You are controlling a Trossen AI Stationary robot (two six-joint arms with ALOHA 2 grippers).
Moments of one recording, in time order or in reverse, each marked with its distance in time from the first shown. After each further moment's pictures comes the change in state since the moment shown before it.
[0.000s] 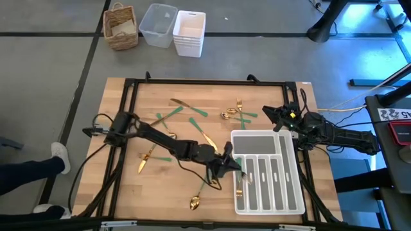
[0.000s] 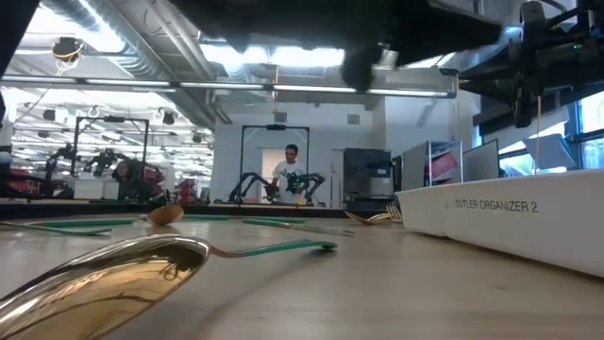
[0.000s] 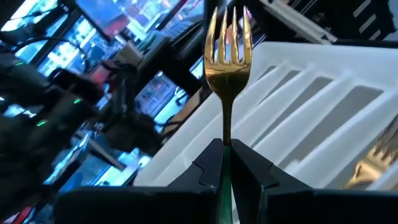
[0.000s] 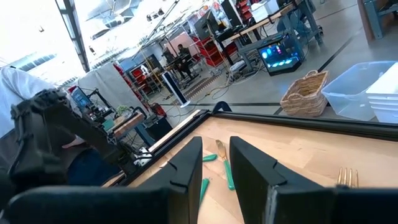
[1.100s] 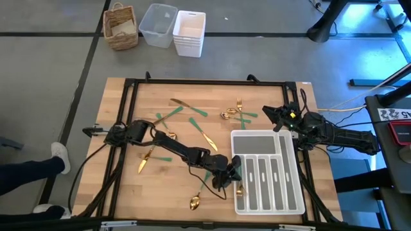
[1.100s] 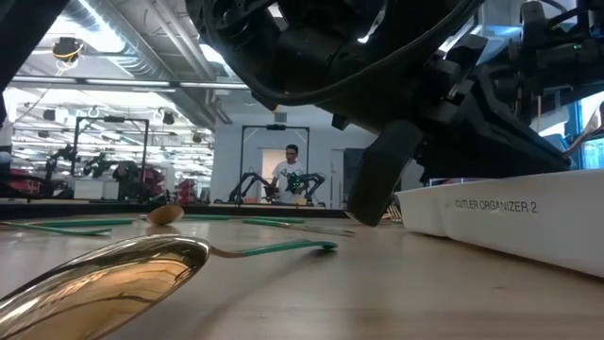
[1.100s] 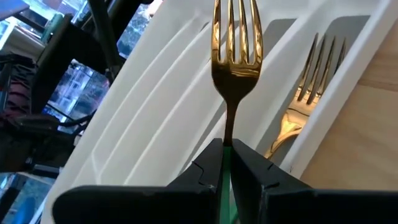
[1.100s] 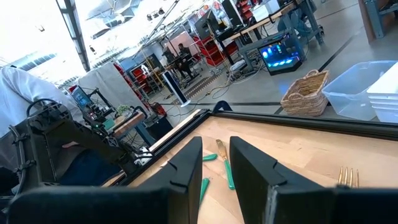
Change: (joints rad) left arm -0.006 0.224 0.178 -0.210 0.103 0.130; right arm 0.000 0.000 0.000 -0.001 -0.003 0.000
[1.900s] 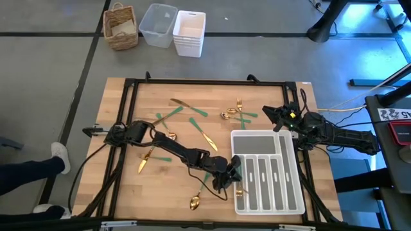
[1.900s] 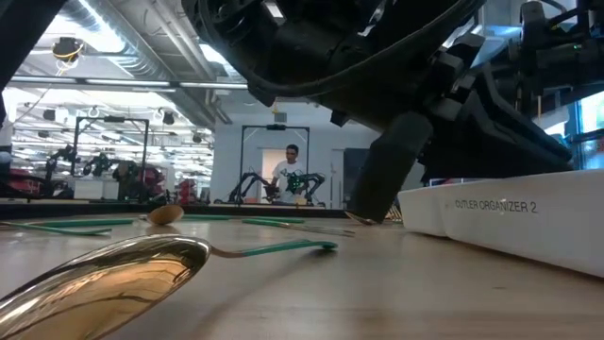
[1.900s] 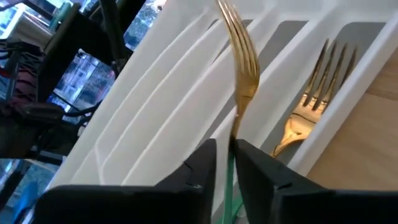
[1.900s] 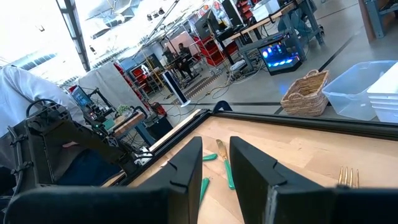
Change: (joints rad) left arm -0.013 -0.001 0.000 0.008 -0.053 -0.043; right arm 0.000 0.000 0.000 0.000 -0.001 0.000
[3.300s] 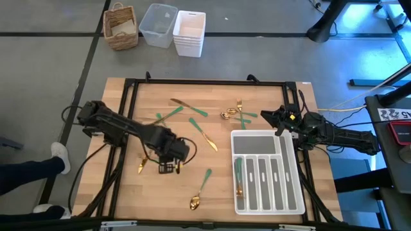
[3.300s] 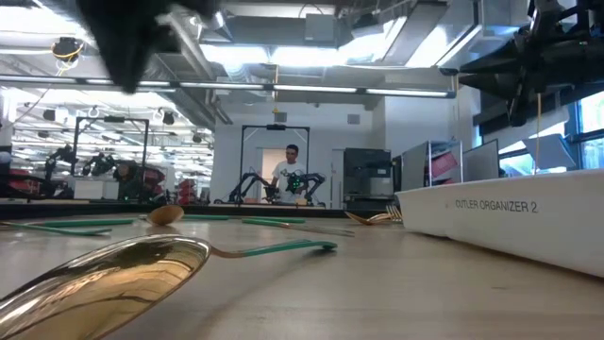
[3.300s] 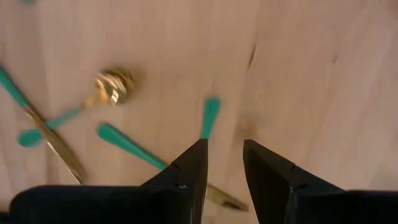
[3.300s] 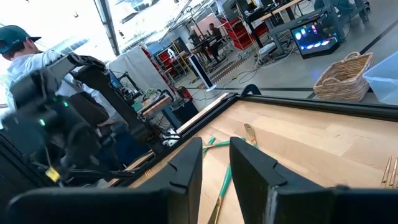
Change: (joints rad) left arm -0.056 -0.649 -0.086 -1.663 -0.050 -1.288; right arm 0.000 0.000 0.000 0.000 -0.147 0.019
